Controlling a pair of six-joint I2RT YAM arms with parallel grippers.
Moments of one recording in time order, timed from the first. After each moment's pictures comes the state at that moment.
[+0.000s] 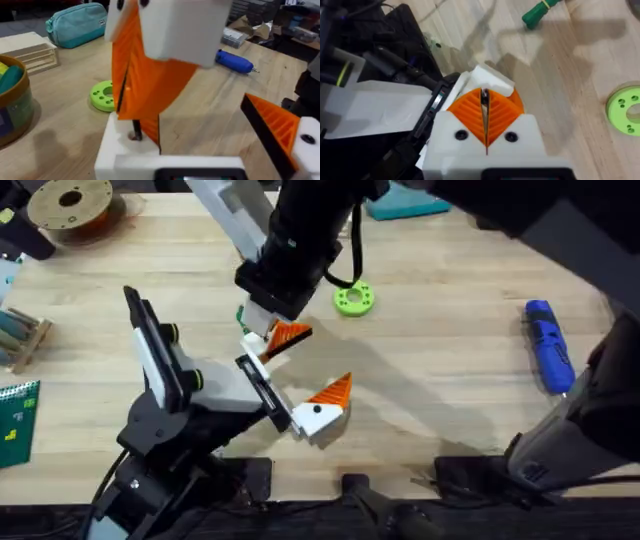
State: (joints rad) left arm -0.53 0.01 0.01 -0.06 0.44 -0.14; right arm 0.91 1.94 2.06 -1.41 -0.34 -0.13
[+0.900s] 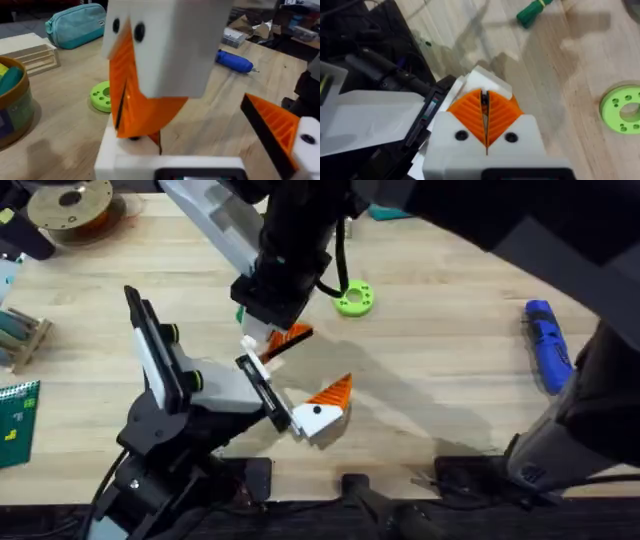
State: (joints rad) left arm -0.54 0.01 0.01 -0.06 0.45 -0.14; right arm 0.94 1.96 2.06 -1.41 -0.27 -0.13
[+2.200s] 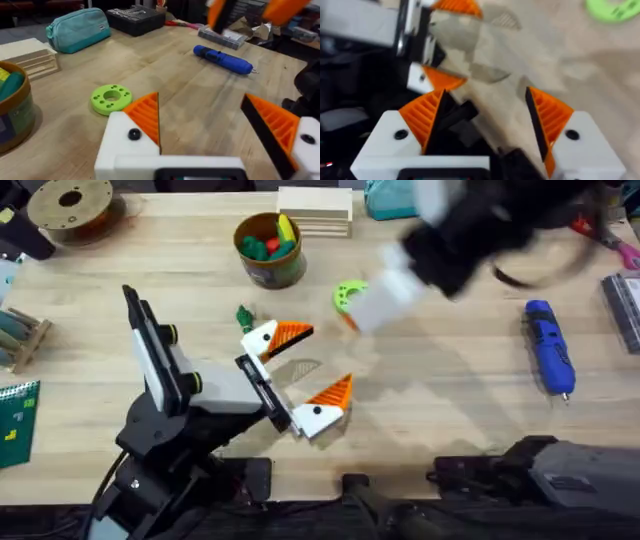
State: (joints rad) left arm -0.54 0.01 0.01 -0.05 0.45 -0.13; right arm 0.56 1.45 1.60 -1.38 -0.44 -0.11
